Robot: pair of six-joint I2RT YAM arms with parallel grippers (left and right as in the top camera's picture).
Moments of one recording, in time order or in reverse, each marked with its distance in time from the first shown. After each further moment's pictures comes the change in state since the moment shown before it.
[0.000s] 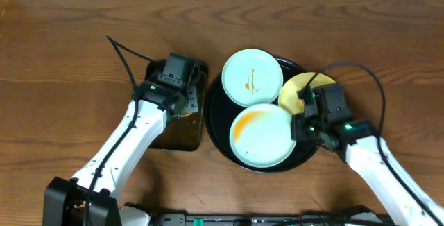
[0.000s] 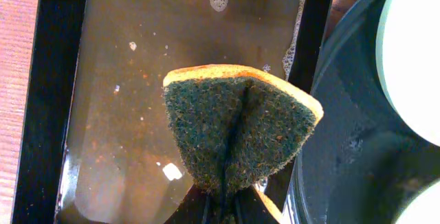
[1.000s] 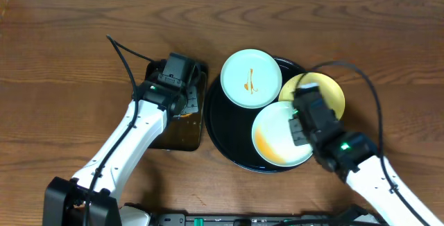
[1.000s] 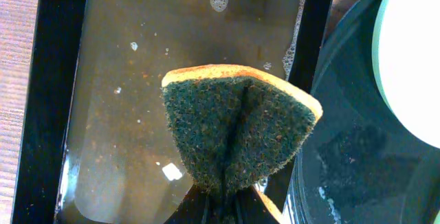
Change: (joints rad) left arm 0.000 0.000 0.000 0.000 0.000 0.000; right arm 0.241 -0.126 0.087 -0.166 0.478 0.000
